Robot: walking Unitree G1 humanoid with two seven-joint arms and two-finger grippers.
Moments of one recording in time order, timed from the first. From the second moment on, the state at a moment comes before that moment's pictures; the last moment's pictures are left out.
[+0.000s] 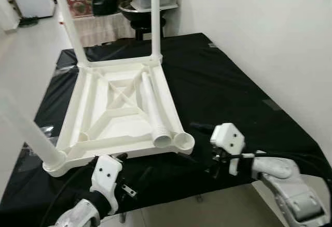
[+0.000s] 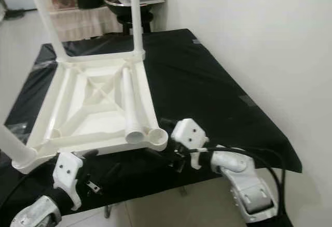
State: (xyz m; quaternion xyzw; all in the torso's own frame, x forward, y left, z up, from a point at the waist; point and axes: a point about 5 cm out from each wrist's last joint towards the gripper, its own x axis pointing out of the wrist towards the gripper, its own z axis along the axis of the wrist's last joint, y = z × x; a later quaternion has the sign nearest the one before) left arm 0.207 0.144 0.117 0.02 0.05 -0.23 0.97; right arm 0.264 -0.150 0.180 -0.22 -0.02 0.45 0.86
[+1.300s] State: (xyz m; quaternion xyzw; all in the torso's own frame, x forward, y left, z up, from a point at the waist) left arm 0.194 0.152 0.121 0.03 0.07 -0.22 0.97; right arm 0.317 -0.098 0.171 -0.26 0.03 0.30 0.92
